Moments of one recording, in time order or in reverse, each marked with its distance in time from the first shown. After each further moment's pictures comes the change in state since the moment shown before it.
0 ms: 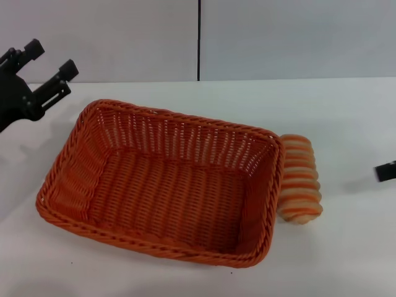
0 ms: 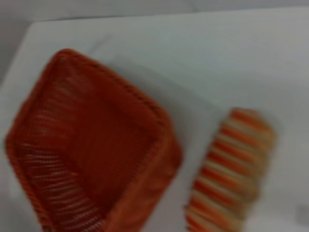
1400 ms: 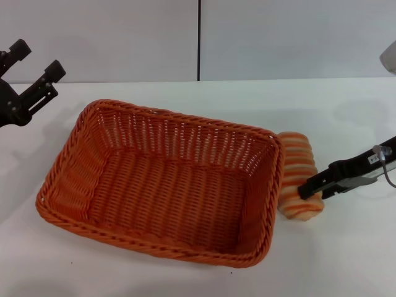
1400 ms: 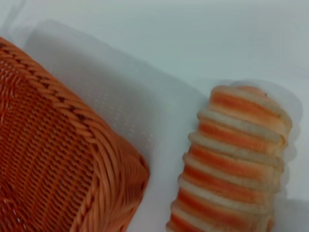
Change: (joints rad) left arm 0.011 0.004 -0.045 -0.062 -0.028 0.100 0.061; right arm 0.161 -0.001 -0.267 0.564 -0.030 0.506 0.146
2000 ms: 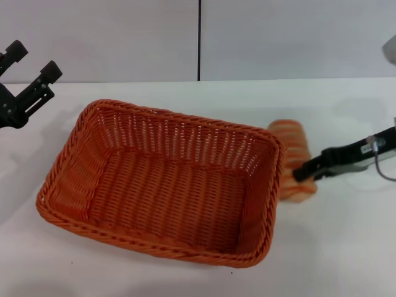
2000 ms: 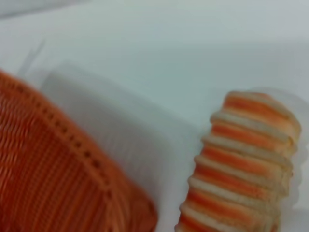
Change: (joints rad) left arm -0.004 0.000 -0.025 -0.031 -0.001 0.038 0.000; right arm -0.044 0.038 0.015 -0.086 0.063 0.040 -0.014
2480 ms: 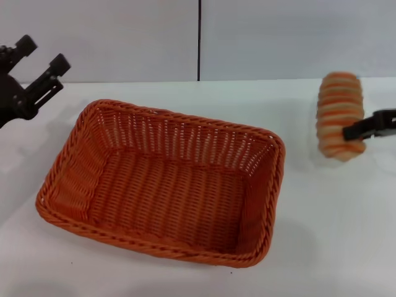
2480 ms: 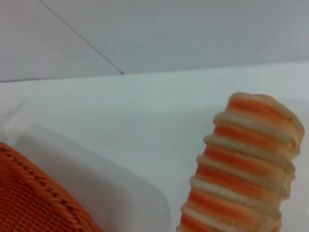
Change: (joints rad) left arm -0.060 0.000 -0.014 -0.067 0.001 -0.014 0.005; right arm -0.154 0.041 -0.007 -0.515 0.021 -0.134 0.103
